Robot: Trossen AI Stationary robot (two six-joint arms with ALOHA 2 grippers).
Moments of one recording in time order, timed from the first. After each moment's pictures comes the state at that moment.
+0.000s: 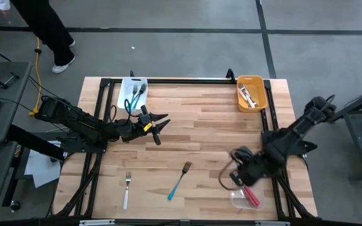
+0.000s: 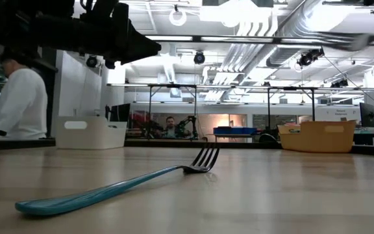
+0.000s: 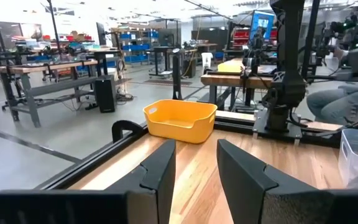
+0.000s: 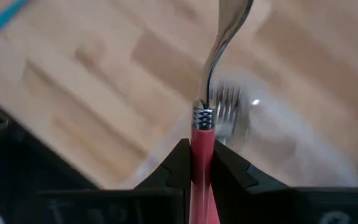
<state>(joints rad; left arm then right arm) -0.12 1.40 0.37 1.10 -0.56 0.04 0.69 1.37 1.12 -1.08 0.11 1.63</state>
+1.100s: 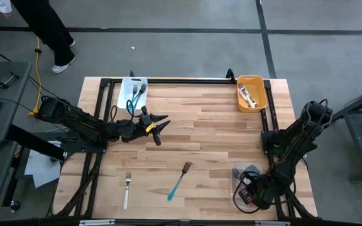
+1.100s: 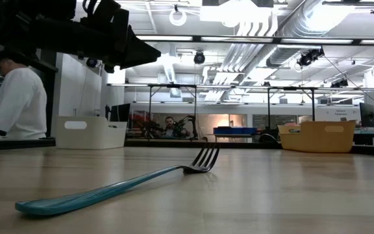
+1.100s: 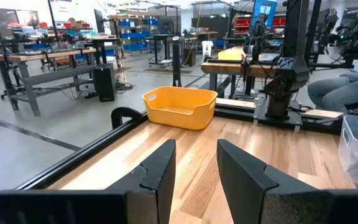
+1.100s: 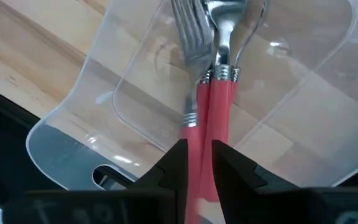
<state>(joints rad) -0.12 1.40 0.37 1.03 -0.56 0.00 0.98 1.47 0.96 -0.81 0.02 2.00</state>
